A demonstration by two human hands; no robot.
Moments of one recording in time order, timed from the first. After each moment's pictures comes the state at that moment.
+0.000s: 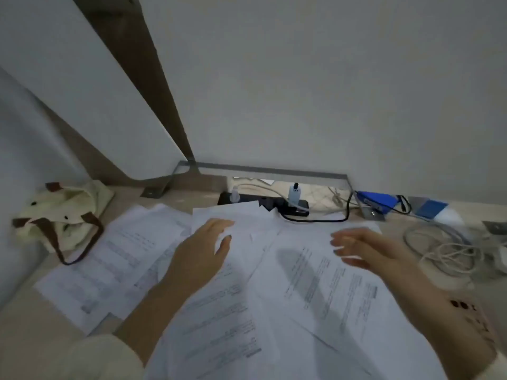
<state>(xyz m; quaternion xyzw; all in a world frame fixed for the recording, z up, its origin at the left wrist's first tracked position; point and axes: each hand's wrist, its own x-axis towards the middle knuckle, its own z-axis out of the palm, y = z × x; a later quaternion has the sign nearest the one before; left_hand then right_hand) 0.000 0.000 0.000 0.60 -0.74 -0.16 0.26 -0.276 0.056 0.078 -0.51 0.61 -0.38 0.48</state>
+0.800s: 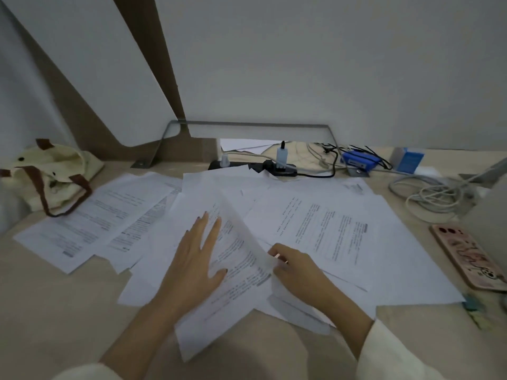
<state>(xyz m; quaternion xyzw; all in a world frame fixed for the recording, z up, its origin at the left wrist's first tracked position) 0.001 0.129 -0.138 0.56 -0.79 -0.12 0.19 -0.209 0.151 -0.117 -0.67 0.62 -0.21 0.34</state>
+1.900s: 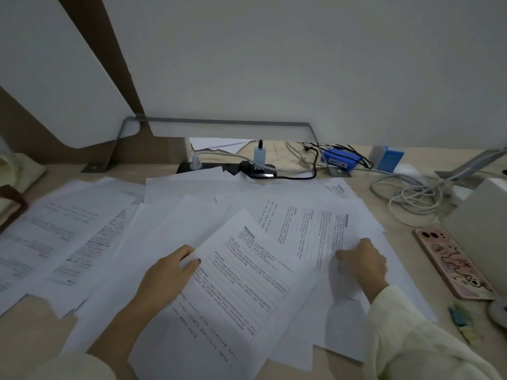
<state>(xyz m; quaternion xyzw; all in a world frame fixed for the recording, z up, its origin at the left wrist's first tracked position) -0.001 0.066 -0.152 0.63 -0.68 -0.33 0.20 -0.338 0.088 -0.147 -0.31 0.91 -0.22 0.19</state>
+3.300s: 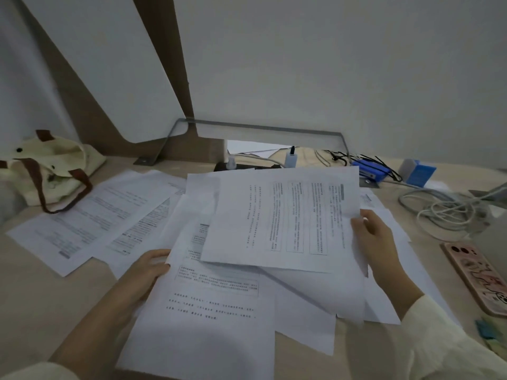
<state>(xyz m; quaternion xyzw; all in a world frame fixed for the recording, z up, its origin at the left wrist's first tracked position) 0.082 0.110 -0.143 0.65 -0.40 -0.53 0.37 -0.289 0.103 -0.097 -0.46 0.70 -0.48 0.27</state>
